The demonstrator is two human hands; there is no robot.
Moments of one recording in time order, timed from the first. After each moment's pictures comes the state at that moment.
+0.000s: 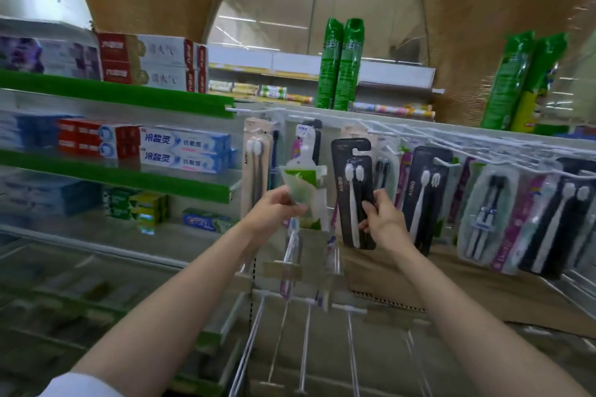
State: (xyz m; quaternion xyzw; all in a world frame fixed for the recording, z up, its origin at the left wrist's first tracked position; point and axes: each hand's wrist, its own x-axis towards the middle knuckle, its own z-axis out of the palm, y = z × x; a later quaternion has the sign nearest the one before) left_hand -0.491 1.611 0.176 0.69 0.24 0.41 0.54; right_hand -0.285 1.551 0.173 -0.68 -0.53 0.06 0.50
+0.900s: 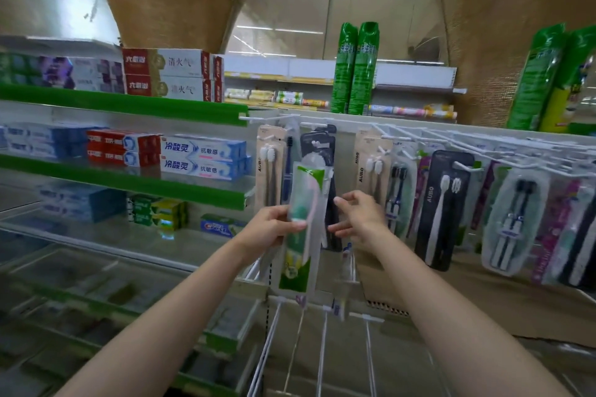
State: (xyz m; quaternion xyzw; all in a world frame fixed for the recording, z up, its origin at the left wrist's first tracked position) left_hand -0.517 1.609 0.164 0.68 0.27 0.39 0.56; right_hand -0.338 1.582 0.193 -0.63 -0.48 0.29 0.54
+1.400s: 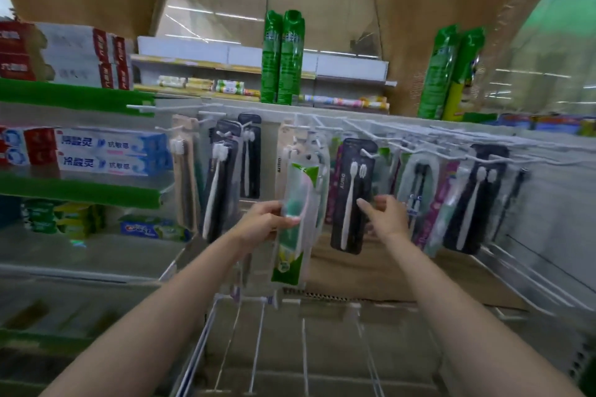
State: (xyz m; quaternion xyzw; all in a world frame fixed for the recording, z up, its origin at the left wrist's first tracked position) left_hand -0.396 1.585 0.170 0.70 0.25 0.33 0.58; right_hand -0.173 1.514 0.174 -0.74 -0.38 0.08 0.55
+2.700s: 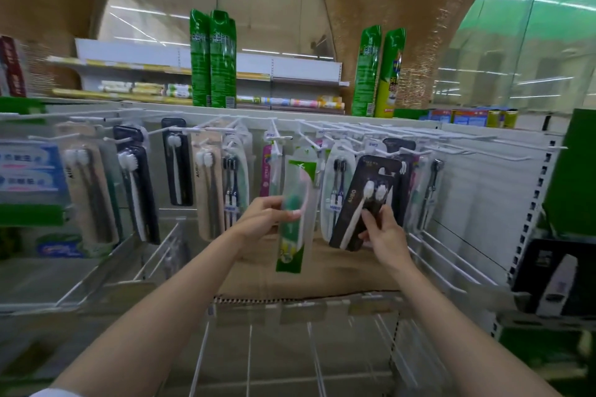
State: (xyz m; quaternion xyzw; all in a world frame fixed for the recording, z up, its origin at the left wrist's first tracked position) left_hand -0.262 1.536 0.187 0.74 0.21 0.31 0.57; right_hand -0.065 1.413 0.154 -0.68 -0.45 0.03 0.58
